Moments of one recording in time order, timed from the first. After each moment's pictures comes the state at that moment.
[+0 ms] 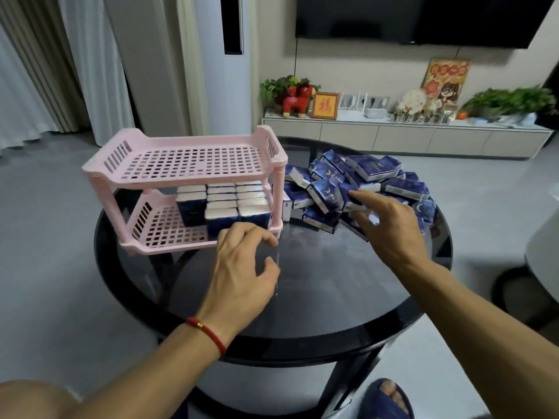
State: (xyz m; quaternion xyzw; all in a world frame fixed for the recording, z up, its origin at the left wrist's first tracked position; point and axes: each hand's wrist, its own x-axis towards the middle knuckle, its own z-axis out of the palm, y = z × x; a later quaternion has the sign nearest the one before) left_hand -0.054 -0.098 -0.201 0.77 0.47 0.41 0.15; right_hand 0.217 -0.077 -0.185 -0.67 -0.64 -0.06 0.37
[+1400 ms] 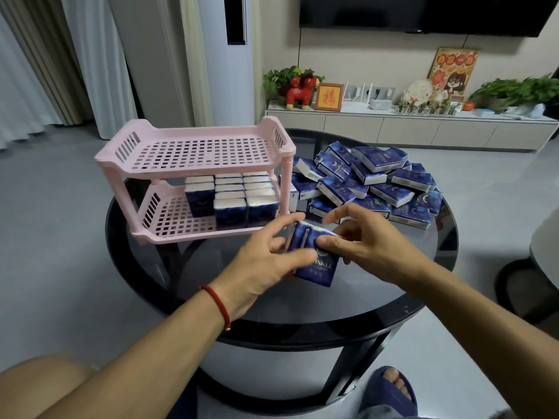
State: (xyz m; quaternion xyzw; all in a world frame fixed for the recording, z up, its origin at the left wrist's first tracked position) left_hand -0.046 -0.095 -0.187 0.60 0.39 0.34 0.61; right_hand 0.164 -0.120 -0.163 -0.60 -0.65 0.32 0.34
